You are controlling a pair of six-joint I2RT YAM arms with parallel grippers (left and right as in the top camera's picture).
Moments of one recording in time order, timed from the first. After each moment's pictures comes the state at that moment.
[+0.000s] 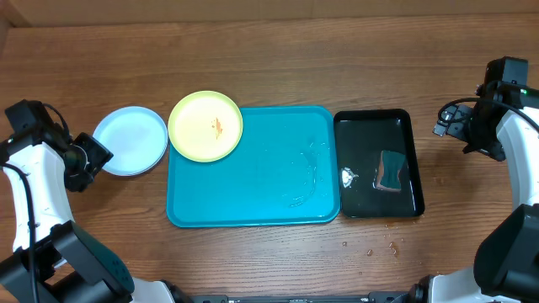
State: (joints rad) left arm 0.57 1.65 1.29 -0.96 0.11 -0.34; right arm -0.26 1.69 1.37 -1.02 0.09 0.22
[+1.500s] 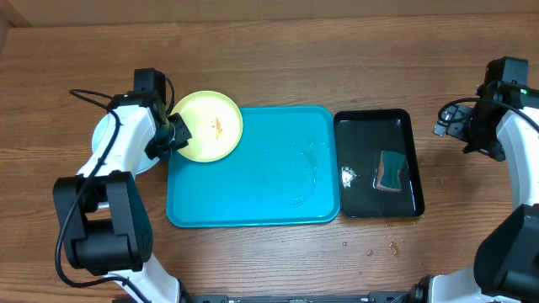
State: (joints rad) left arm 0.07 1.87 1.32 -0.87 -0.02 -0.48; right arm -0.26 1.69 1.37 -1.01 0.09 0.22
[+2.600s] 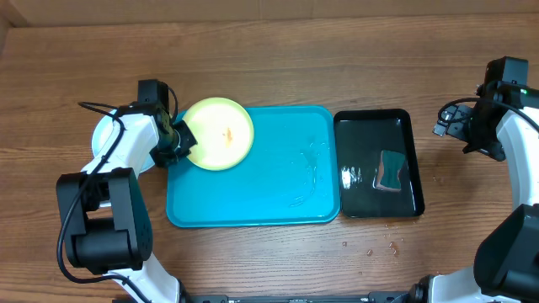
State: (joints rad) left arm 0.07 1.88 1.22 -0.80 0.13 -0.47; right arm -0.26 1.69 1.37 -1.02 0.09 0.22
